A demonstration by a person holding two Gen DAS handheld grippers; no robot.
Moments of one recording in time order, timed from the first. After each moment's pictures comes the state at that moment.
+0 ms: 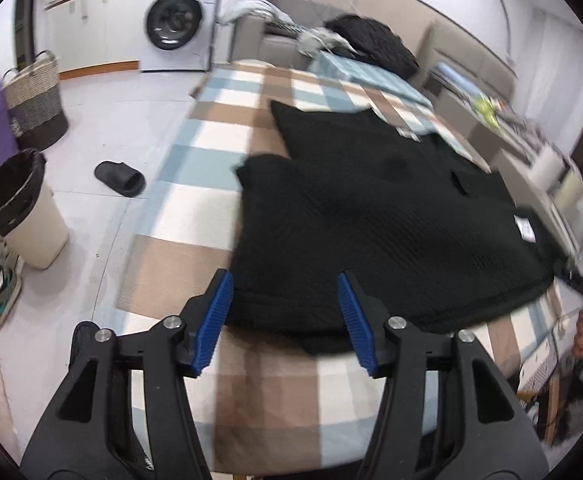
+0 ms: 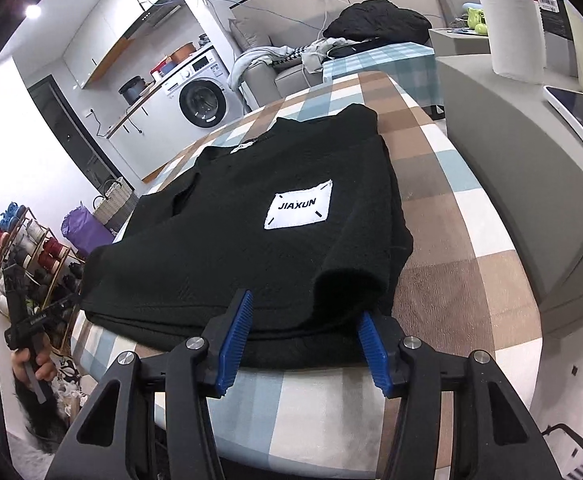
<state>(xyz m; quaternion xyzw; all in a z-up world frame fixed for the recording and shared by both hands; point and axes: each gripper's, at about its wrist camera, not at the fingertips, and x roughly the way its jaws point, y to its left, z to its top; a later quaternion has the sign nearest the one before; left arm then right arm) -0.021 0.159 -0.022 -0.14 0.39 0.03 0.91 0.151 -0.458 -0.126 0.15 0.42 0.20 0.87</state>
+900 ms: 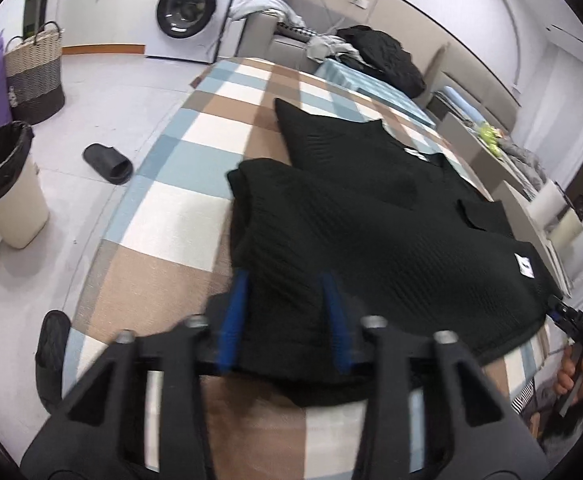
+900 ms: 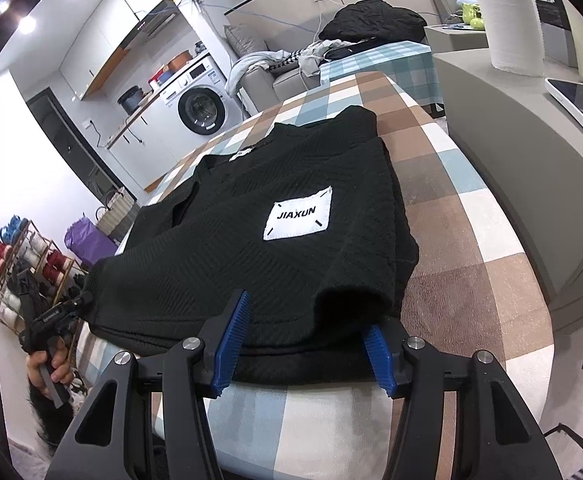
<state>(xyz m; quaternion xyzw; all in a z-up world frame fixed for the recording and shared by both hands) 0.020 0.161 -0.048 -0.19 0.39 0.03 0.90 0.158 -0.459 -0.129 0.18 0.41 0.20 0.87</state>
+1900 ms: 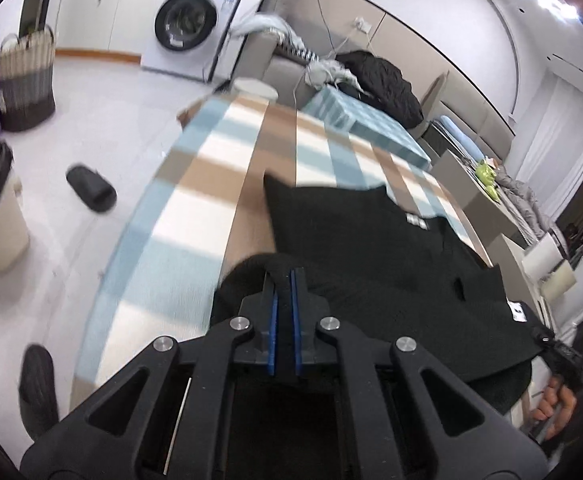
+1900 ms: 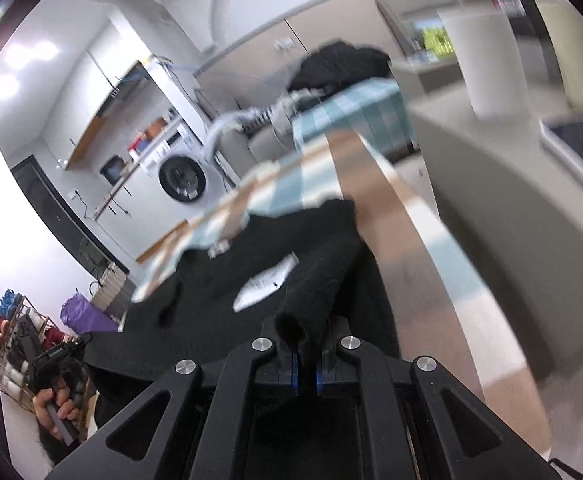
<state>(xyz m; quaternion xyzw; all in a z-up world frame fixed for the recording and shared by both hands) 0.103 0.192 -0.020 -0.23 0.35 0.02 0.91 0.220 -0.479 -0.118 0.26 0.37 0.14 0.88</state>
